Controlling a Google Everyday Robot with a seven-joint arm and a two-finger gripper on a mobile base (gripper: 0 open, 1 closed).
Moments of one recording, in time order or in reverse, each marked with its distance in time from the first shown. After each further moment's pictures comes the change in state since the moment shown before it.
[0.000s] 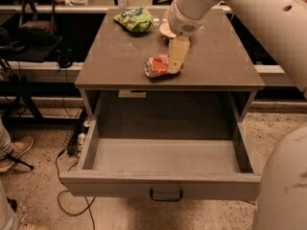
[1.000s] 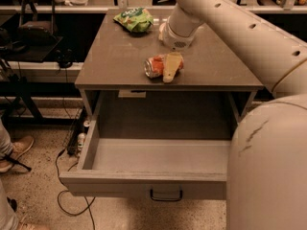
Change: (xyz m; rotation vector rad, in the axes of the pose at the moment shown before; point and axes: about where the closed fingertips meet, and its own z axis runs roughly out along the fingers) arm 0.015 -0.003 0.080 -0.068 0.012 0.008
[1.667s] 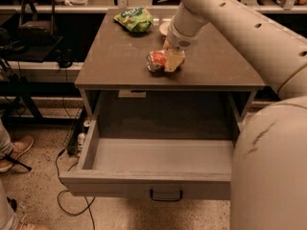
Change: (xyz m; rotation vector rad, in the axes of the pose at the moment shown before) arm 0.015 0.000 -0.007 0.013 0.022 0.025
